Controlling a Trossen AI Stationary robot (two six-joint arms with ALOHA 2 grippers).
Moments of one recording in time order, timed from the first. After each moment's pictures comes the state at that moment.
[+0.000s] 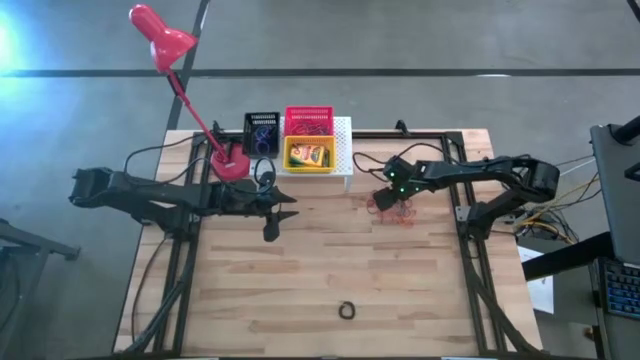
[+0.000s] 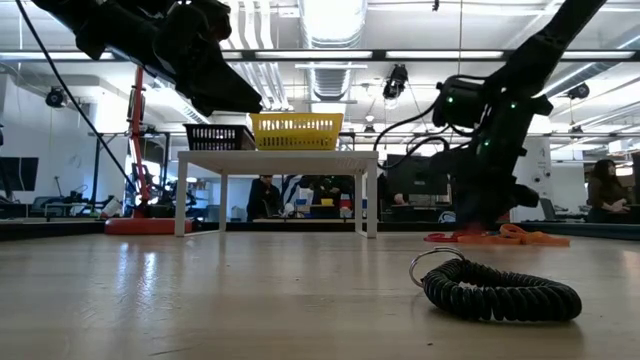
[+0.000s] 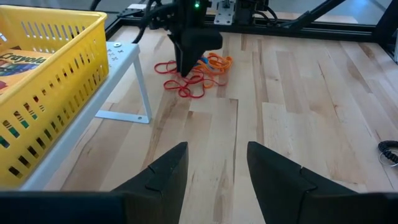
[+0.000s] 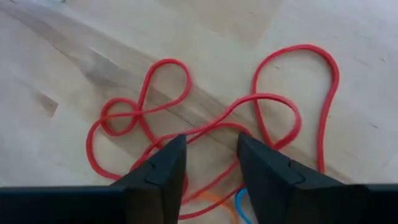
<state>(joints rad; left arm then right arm) 0.02 1.15 0.58 0.10 -0.10 -0.05 -0.45 1.48 0.61 -0.32 -0.03 0.65</state>
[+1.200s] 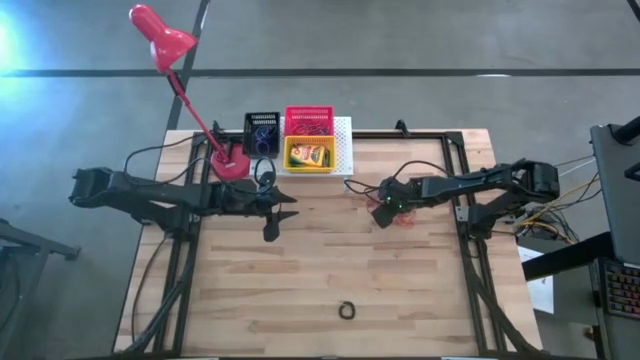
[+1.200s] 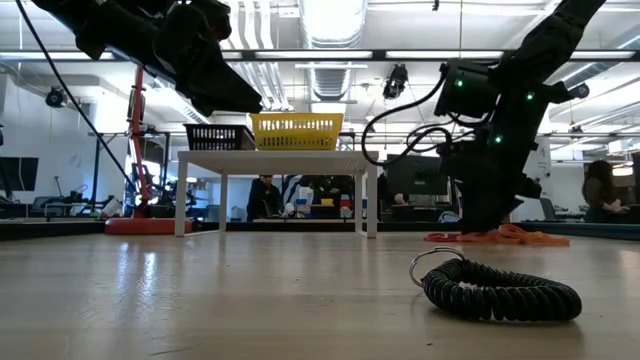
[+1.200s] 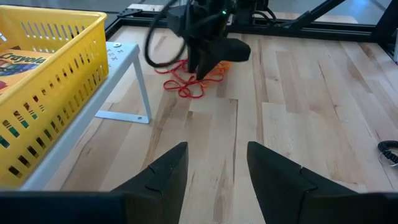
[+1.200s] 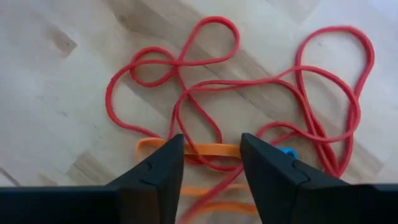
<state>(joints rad) 0.02 1.15 0.58 0.10 -0.10 -0.05 -0.22 1.45 0.60 -0.36 0.18 0.67</state>
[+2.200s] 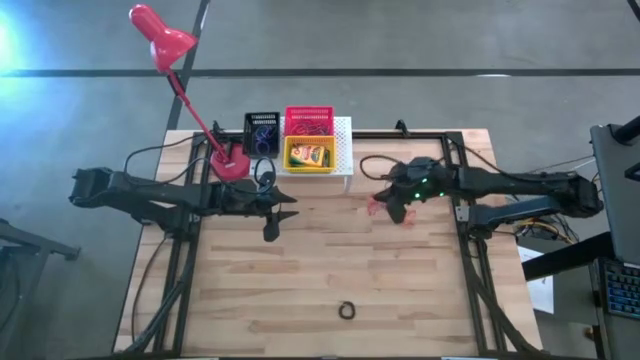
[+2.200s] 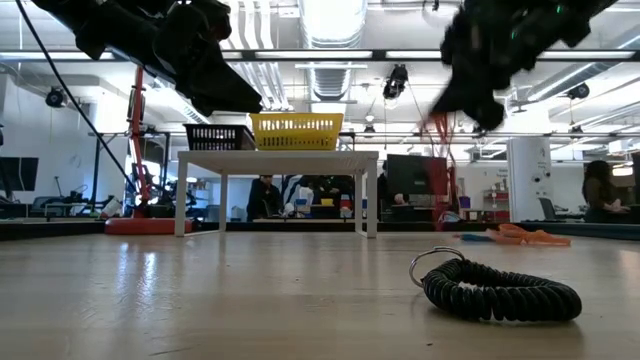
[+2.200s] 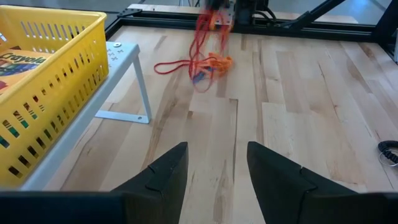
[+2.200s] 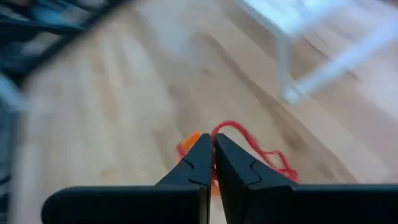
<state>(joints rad) 0.02 1.15 0.58 0.10 -0.10 -0.05 -0.20 1.03 0.68 -0.30 -0.08 0.50</state>
